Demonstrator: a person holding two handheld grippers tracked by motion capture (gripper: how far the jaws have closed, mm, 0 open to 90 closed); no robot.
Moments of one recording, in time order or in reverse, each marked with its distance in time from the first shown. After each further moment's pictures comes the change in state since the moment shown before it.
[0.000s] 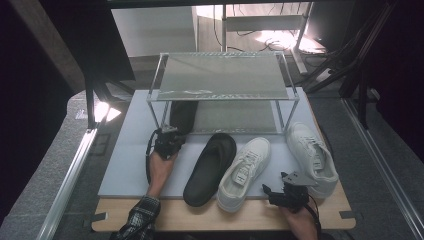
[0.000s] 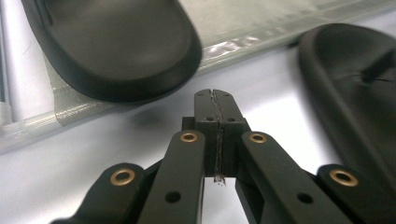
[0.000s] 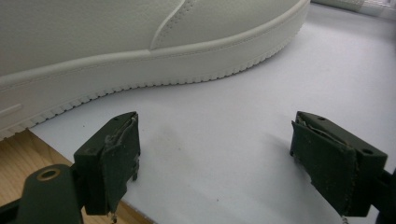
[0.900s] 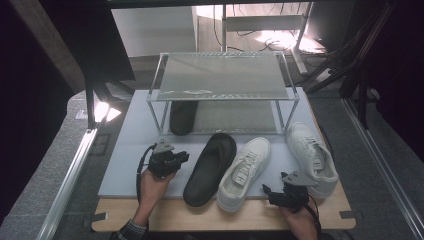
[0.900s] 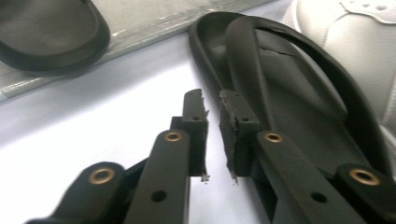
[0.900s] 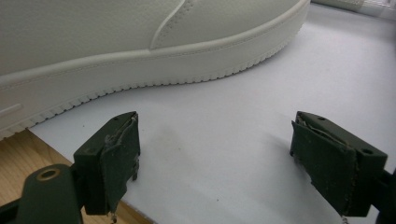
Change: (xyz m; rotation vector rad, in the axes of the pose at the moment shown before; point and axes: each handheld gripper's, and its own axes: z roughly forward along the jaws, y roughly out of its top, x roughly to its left) left arm -0.043 -0.026 -0.064 -0.031 -0.147 0.098; right arm 0.000 0.000 0.000 0.001 -0.002 -0.001
